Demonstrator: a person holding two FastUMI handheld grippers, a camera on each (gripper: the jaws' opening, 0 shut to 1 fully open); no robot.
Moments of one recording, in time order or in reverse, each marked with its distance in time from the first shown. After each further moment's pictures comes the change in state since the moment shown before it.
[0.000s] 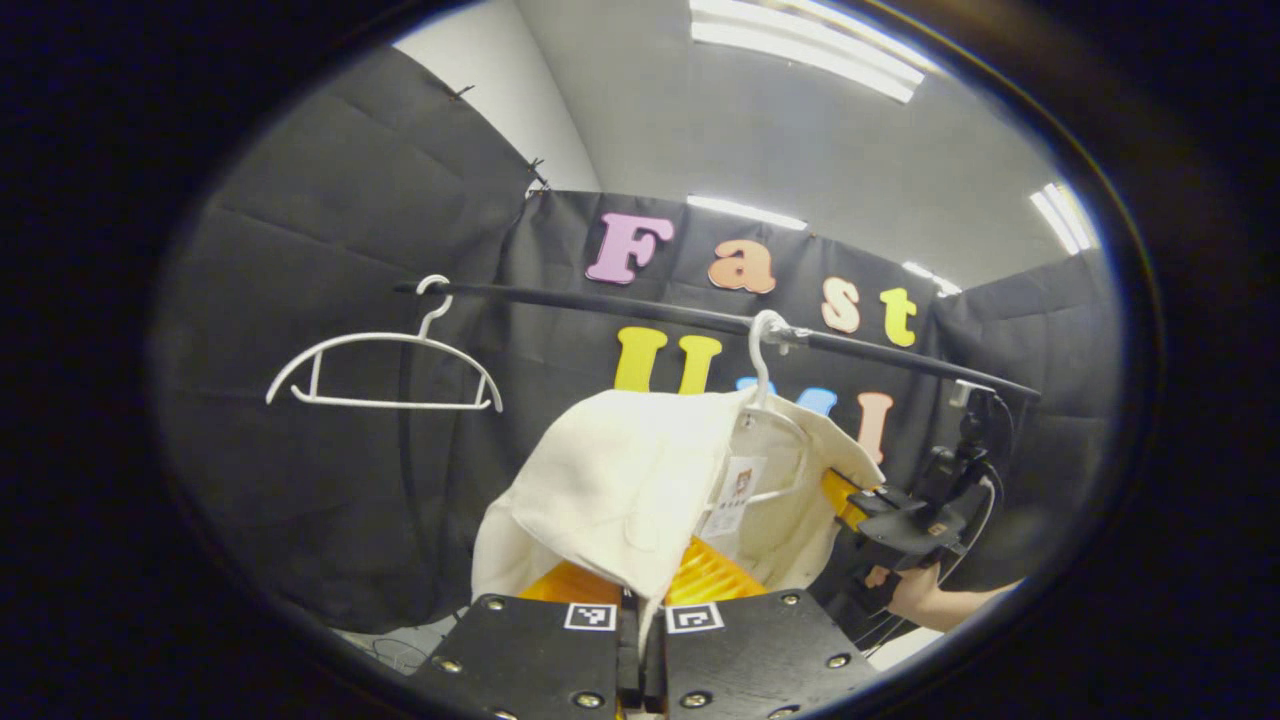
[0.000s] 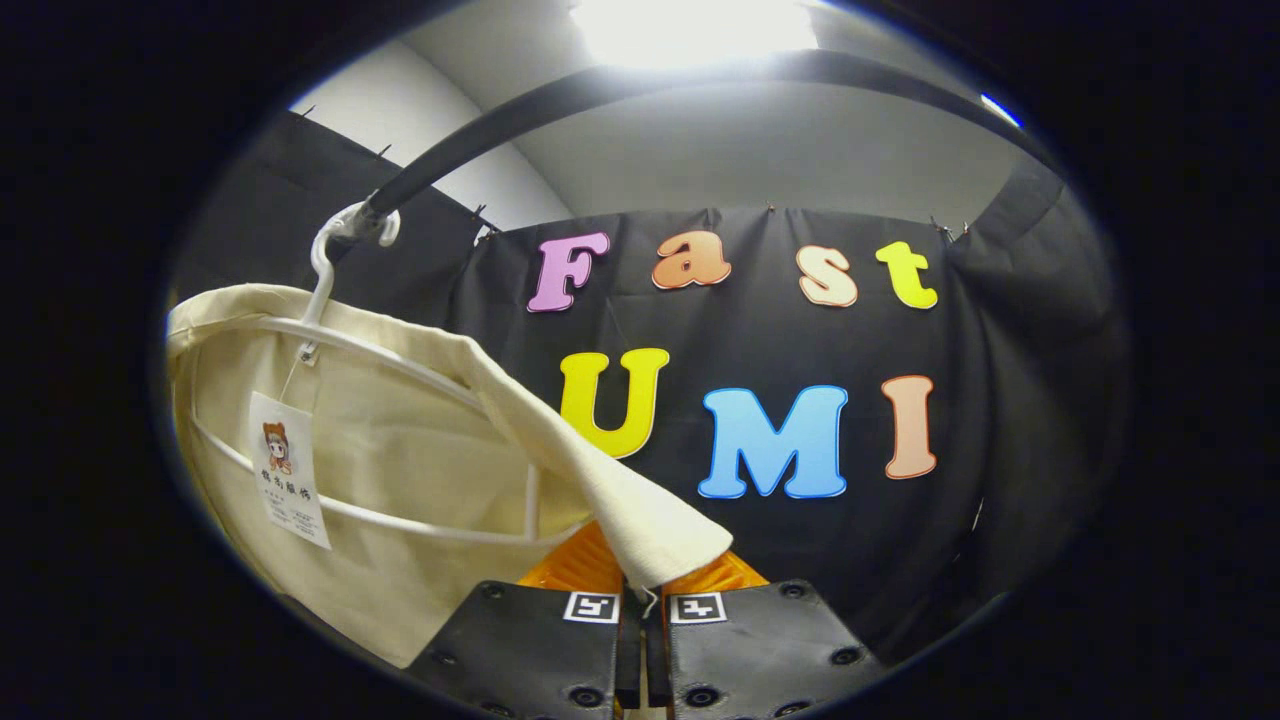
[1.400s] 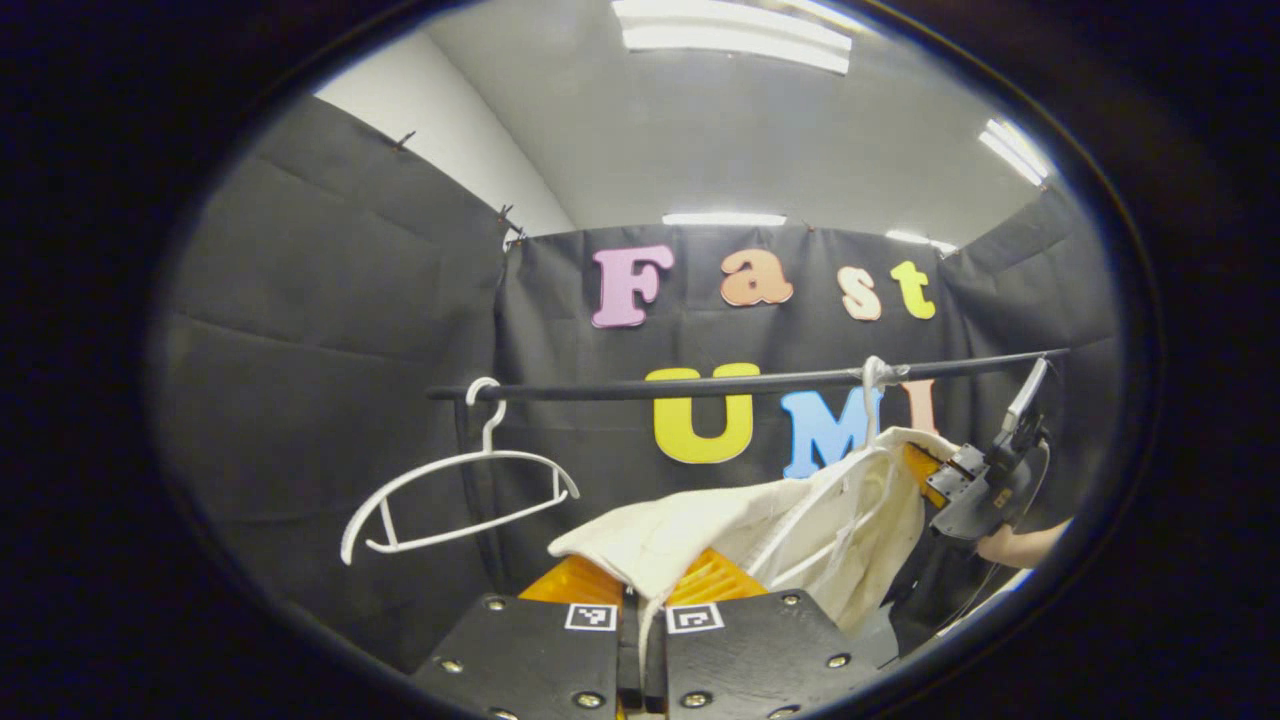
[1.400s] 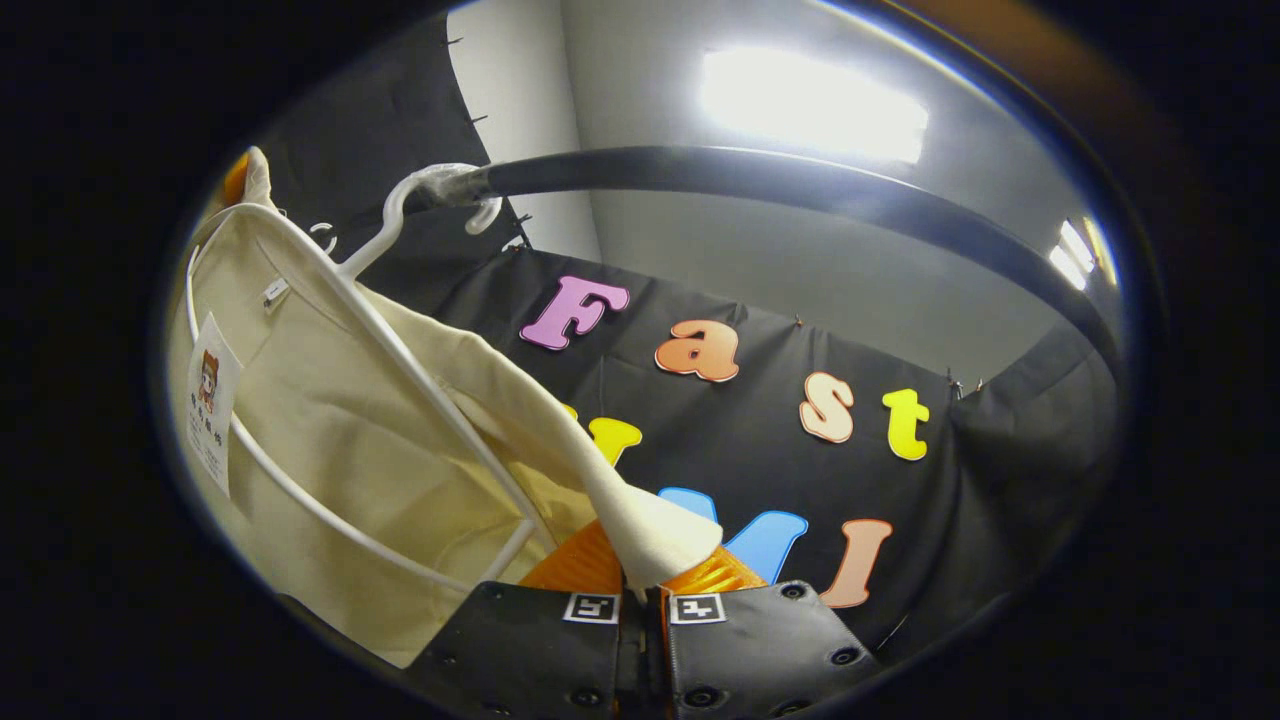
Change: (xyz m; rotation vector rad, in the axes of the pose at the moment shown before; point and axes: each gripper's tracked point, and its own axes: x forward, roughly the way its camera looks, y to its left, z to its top) left arm 0.053 0.116 0.074 0.248 -0.082 0.026; right arm 0.028 0.013 0.048 -0.387 -0.288 -0.067
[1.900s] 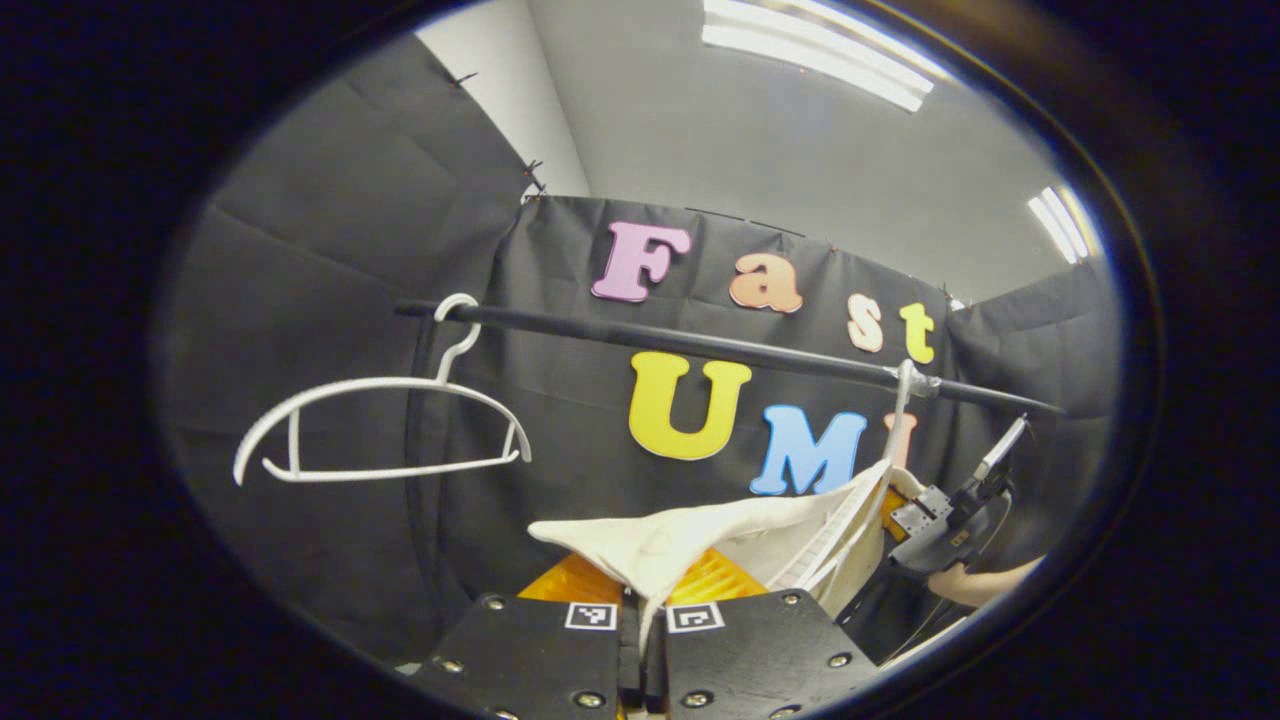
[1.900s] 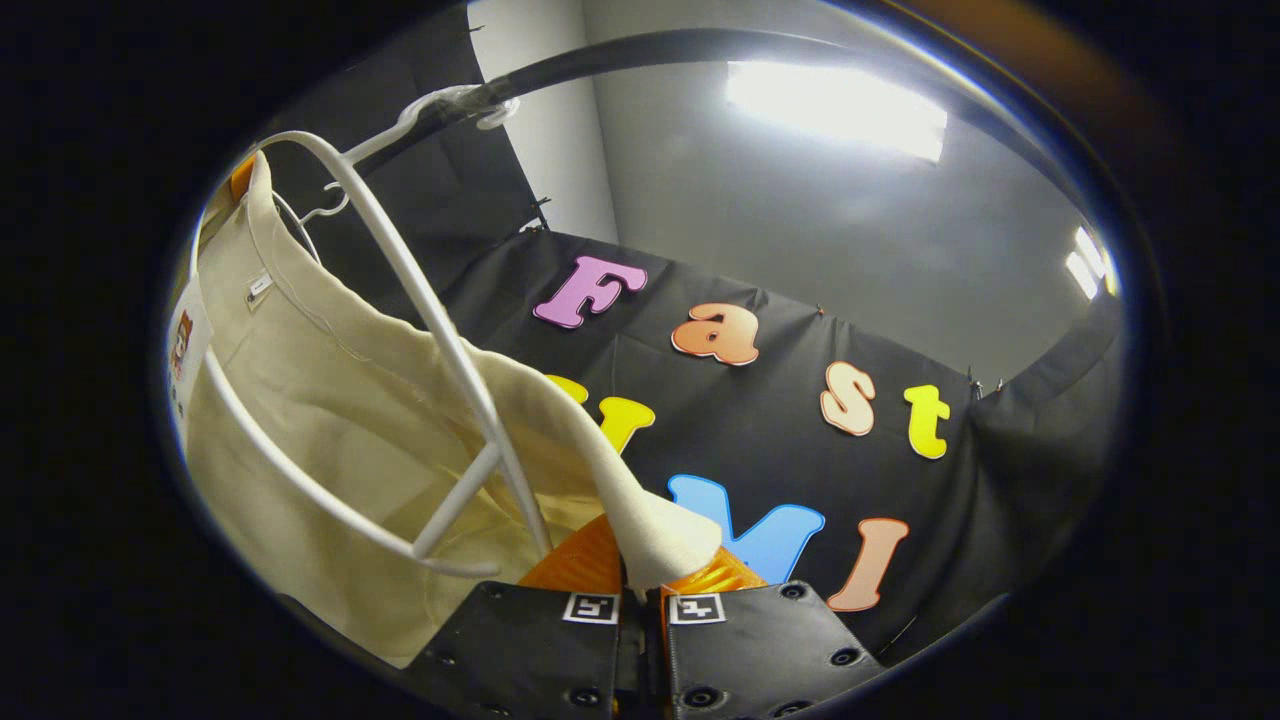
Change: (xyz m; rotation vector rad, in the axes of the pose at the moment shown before) left arm 0.058 -0.017 -0.052 -0.276 0.013 -0.056; right arm 0.020 0.009 -0.067 -0.005 0.064 0.062
